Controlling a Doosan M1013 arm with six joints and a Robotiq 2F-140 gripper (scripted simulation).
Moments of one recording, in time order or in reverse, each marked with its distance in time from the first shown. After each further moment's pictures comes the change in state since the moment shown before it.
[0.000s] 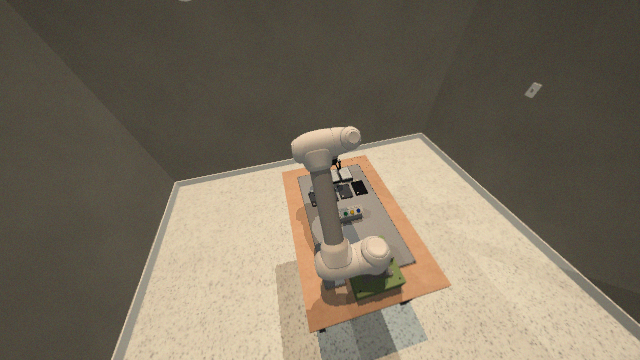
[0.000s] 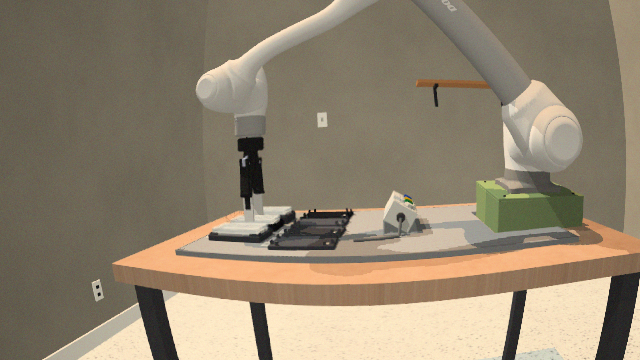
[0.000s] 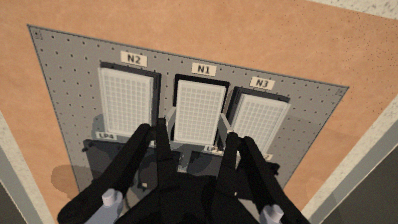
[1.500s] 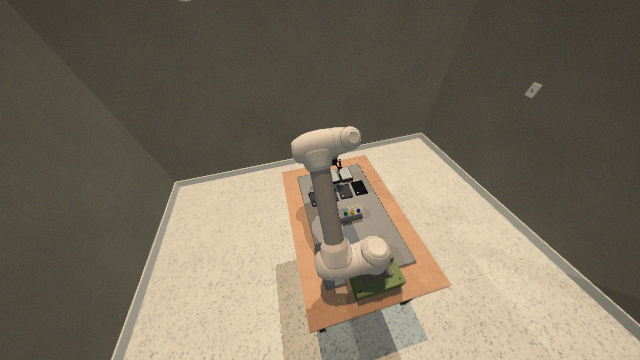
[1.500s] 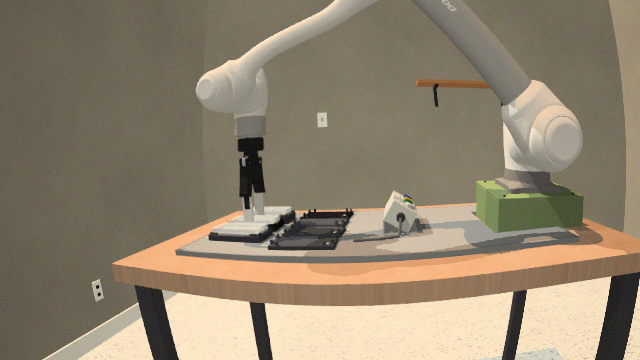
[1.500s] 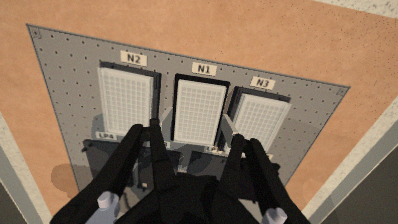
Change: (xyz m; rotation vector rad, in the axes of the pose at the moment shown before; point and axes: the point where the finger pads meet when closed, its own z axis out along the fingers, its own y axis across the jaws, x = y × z) arm -0.001 0.000 0.001 0.000 -0.001 0.000
